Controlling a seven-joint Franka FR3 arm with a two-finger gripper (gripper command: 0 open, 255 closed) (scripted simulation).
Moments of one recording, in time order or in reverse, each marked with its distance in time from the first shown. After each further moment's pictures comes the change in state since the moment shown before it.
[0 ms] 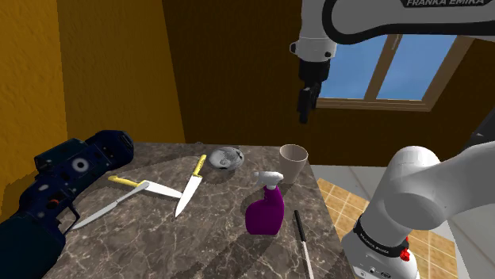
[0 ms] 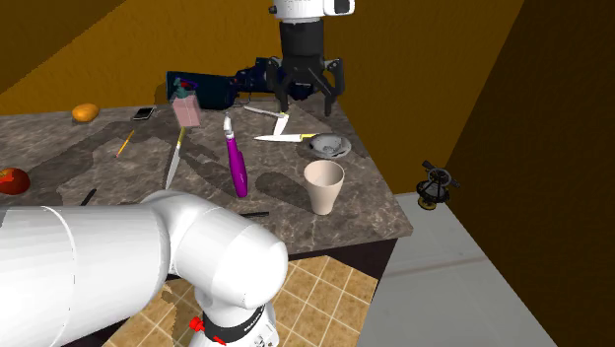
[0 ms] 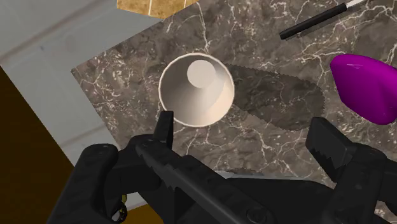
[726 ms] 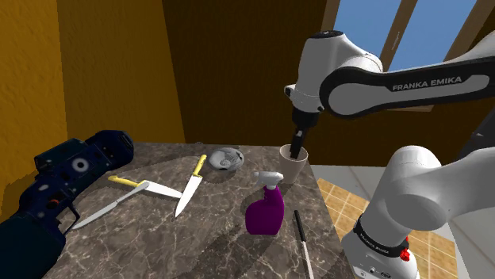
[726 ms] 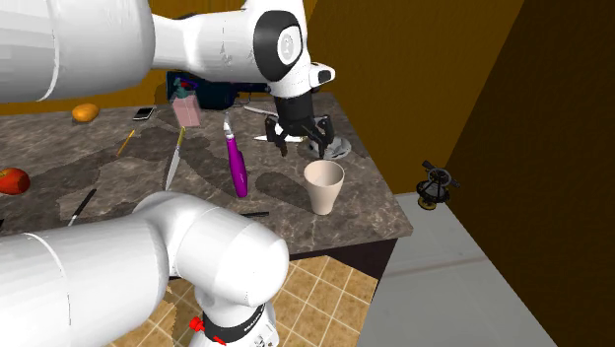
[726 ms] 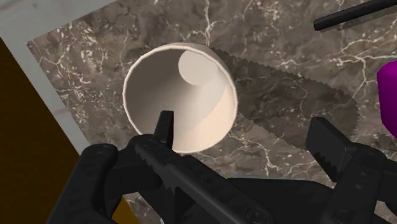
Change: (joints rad) arm 0.038 -0.102 0.025 -0.385 -0.023 0.396 -0.008
